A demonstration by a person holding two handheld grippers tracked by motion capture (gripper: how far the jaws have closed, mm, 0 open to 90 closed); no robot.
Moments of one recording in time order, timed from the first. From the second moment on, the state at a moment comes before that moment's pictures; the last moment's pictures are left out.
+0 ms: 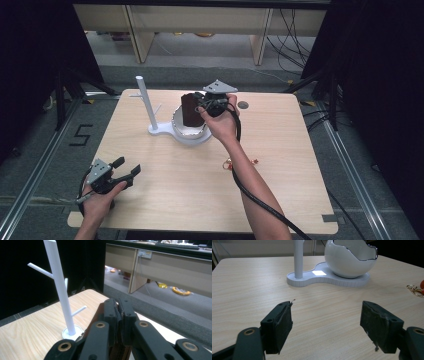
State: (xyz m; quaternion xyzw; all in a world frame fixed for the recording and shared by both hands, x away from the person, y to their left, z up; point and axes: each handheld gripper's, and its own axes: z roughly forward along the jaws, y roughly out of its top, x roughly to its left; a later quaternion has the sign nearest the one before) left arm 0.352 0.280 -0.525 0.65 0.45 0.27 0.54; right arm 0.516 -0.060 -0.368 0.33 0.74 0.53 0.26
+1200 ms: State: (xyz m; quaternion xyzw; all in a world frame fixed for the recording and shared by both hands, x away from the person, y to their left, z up) left arm 0.352 0.280 -0.524 0.66 0.45 0.27 0.54; right arm 0.537 -0.054 -0.411 0.33 0.77 0.48 0.26
